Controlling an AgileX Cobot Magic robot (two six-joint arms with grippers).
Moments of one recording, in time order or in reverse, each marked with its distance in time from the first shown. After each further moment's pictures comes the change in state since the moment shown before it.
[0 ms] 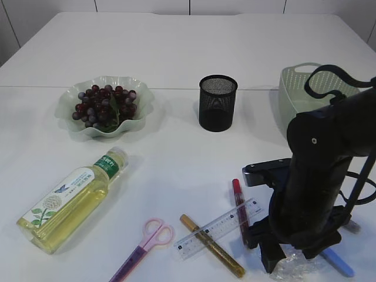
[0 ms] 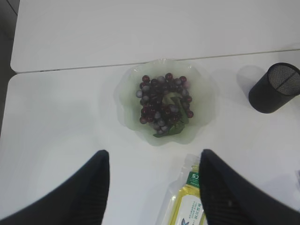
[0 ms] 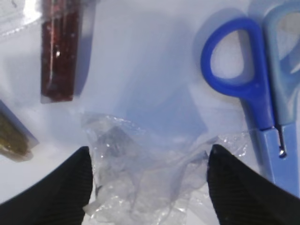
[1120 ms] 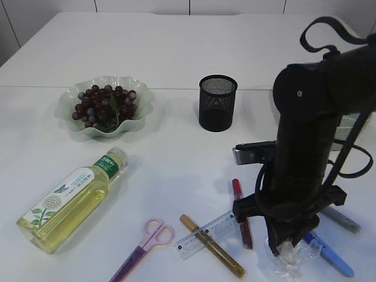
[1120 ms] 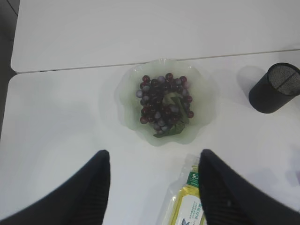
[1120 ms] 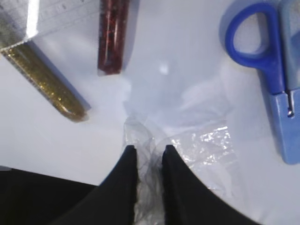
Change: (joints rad) left arm 0.000 0.000 0.000 0.000 0.000 0.000; right arm 0.000 0.000 -0.180 0.074 0.283 0.000
